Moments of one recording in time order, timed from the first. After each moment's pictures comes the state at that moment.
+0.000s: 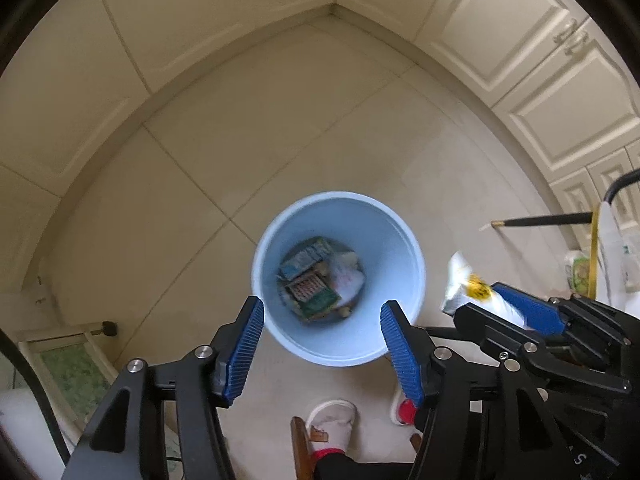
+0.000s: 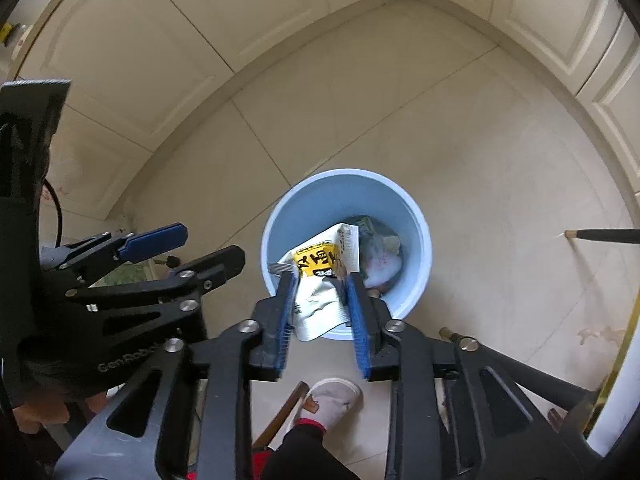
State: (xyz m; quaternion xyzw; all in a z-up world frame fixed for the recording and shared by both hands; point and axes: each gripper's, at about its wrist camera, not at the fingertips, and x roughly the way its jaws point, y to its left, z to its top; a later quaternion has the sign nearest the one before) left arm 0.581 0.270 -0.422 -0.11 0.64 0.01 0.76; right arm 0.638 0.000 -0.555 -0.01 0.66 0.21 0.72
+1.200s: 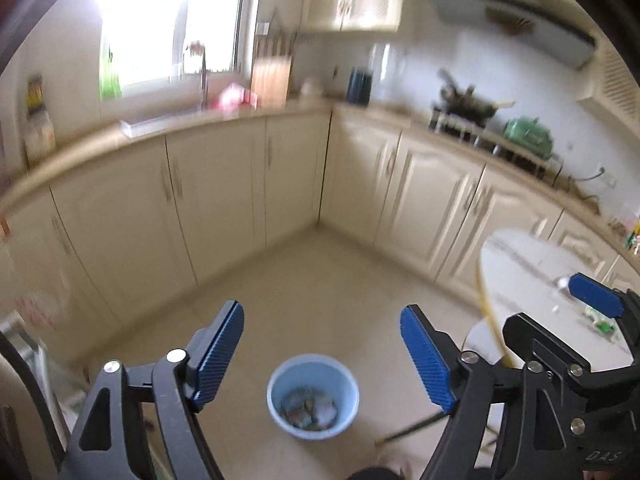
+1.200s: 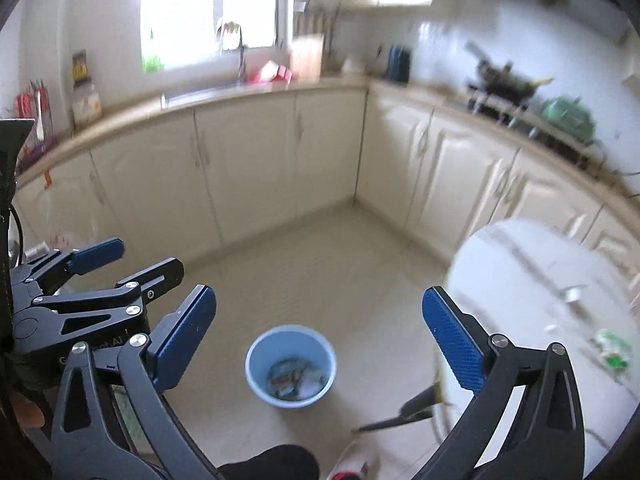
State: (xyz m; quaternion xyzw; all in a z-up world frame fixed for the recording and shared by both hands) left arm 0.289 0.116 -0.085 -0.08 0.30 0.04 0.95; right arm 0.454 -0.020 -0.196 -0.09 0.33 0.14 0.93
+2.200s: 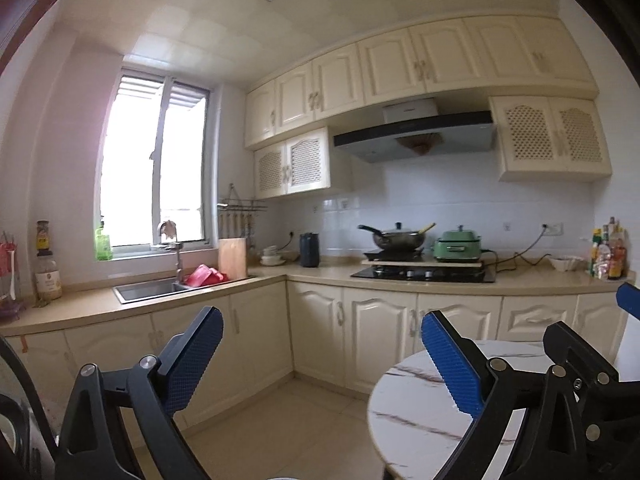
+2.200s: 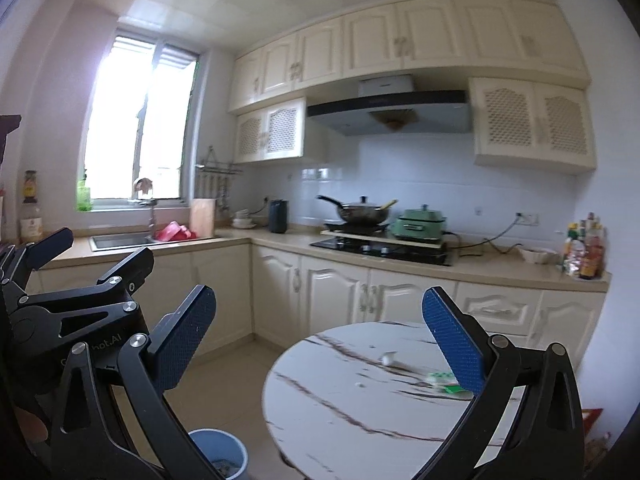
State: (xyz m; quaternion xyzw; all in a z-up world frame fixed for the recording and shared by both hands) left arm 0.101 -0.070 -0.136 0.00 0.03 0.00 1.00; right arm 0.260 -0.166 -0.049 -0.05 0.07 -0.04 1.00
